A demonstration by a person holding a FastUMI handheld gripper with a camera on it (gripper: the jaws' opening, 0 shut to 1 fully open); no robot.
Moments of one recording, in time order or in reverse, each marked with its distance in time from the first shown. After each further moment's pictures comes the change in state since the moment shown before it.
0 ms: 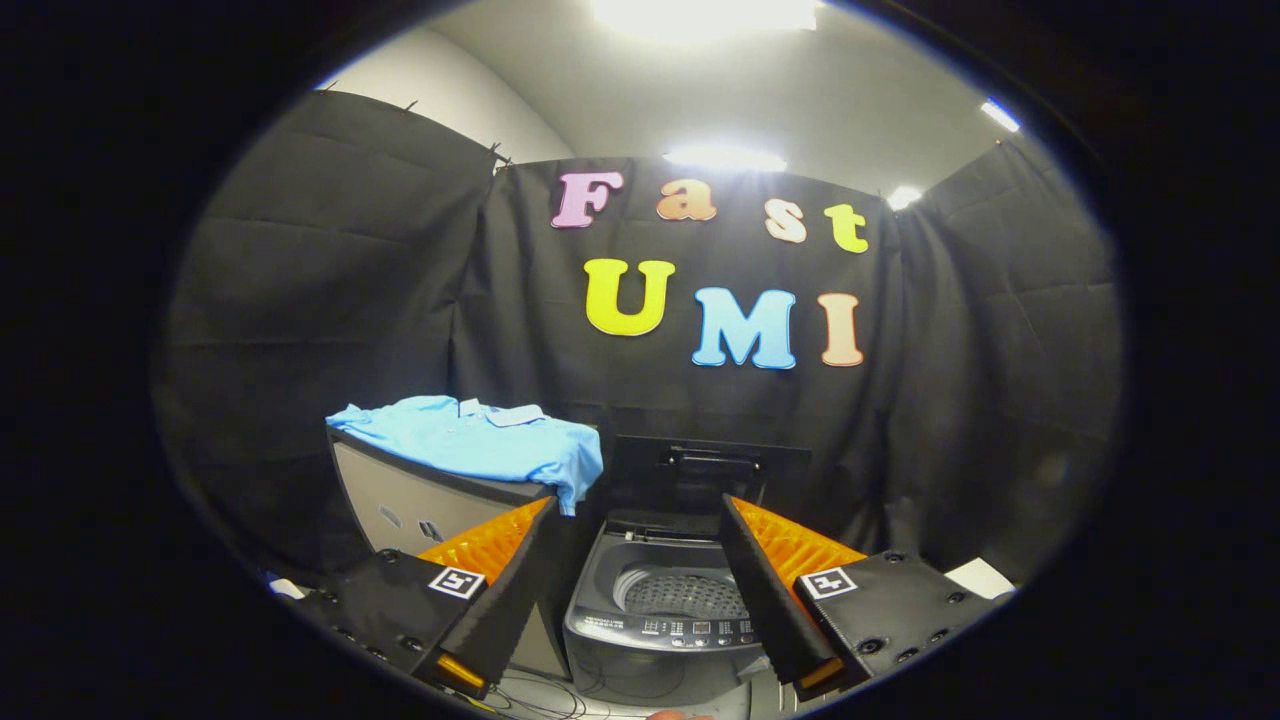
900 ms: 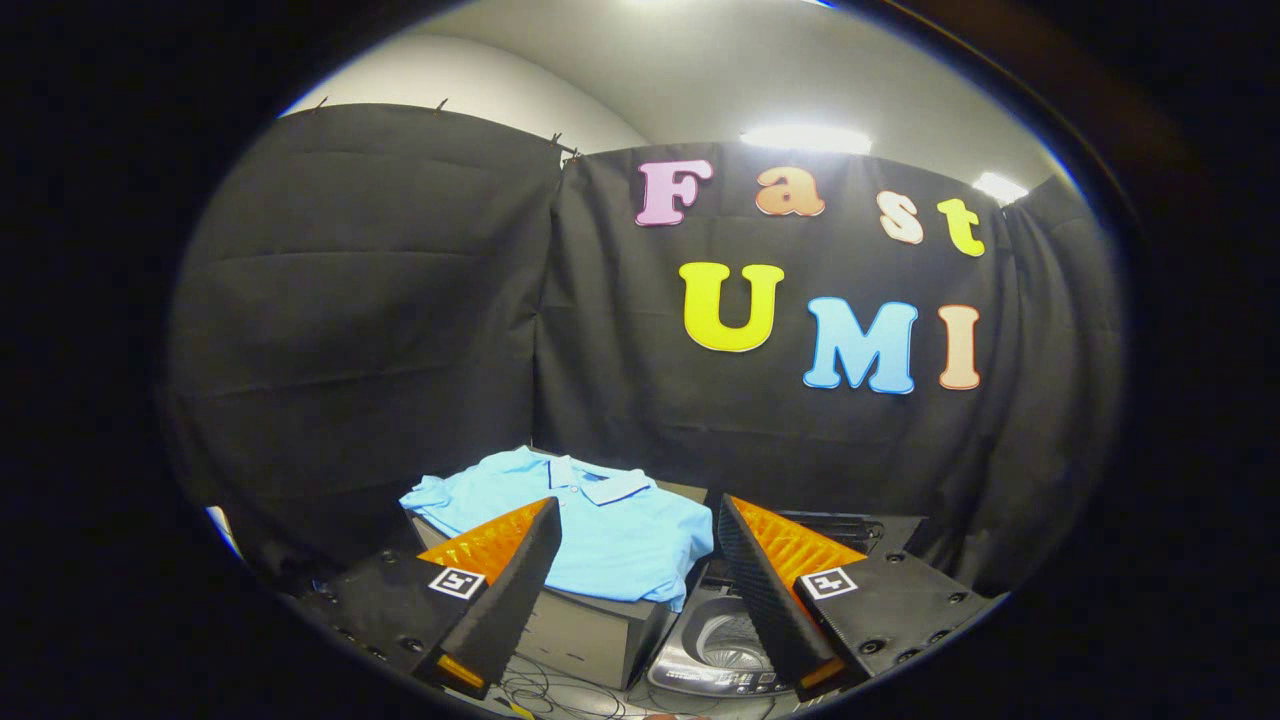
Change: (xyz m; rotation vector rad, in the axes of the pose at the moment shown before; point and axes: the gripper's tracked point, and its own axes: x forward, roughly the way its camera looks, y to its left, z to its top) arm 0.097 0.095 0.115 0.005 0.099 0.252
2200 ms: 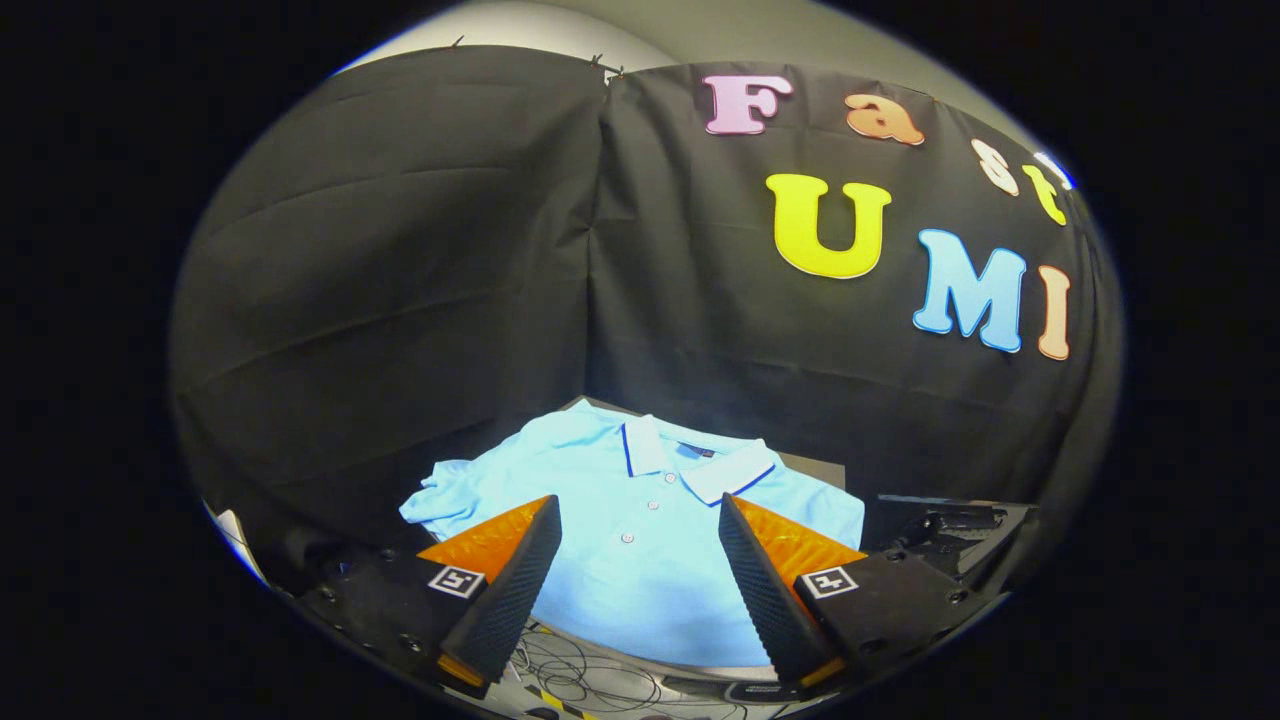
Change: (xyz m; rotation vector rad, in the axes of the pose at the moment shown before) arm 0.159 0.105 -0.044 -0.015 0.224 0.138
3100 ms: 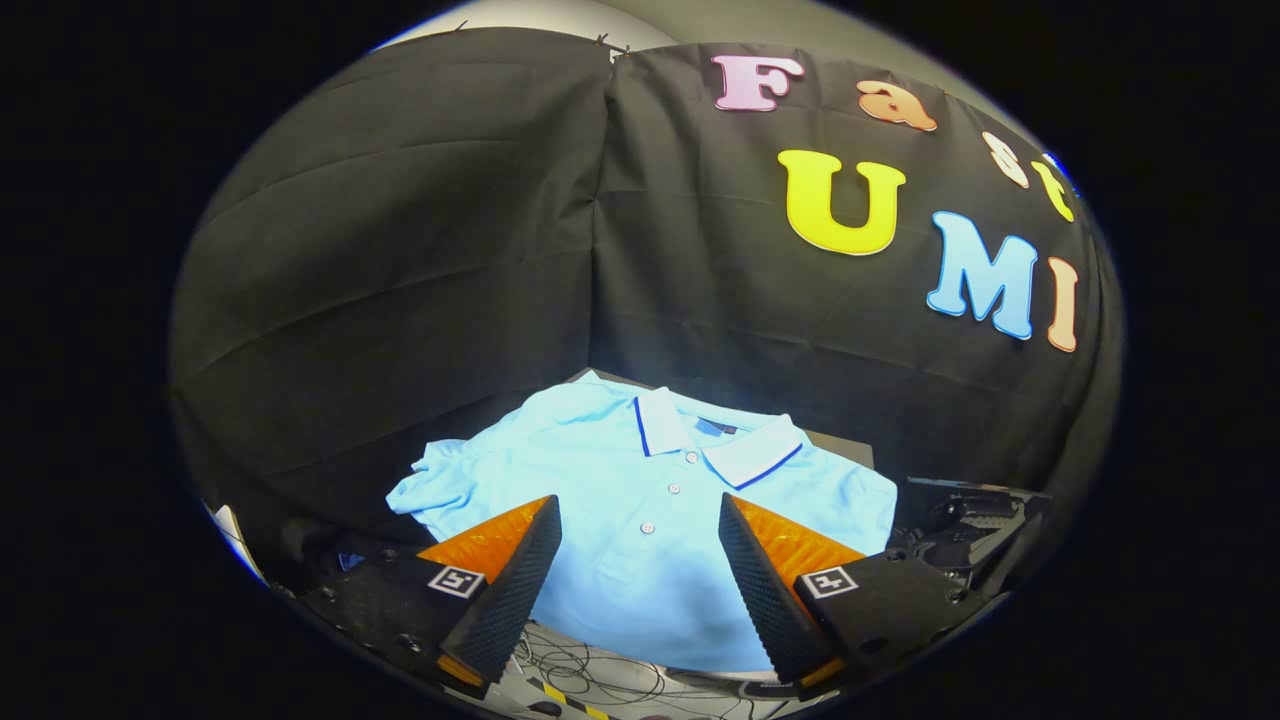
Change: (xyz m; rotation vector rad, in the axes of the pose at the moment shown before) arm 0.032 0.017 -0.022 -0.009 0.063 0.004
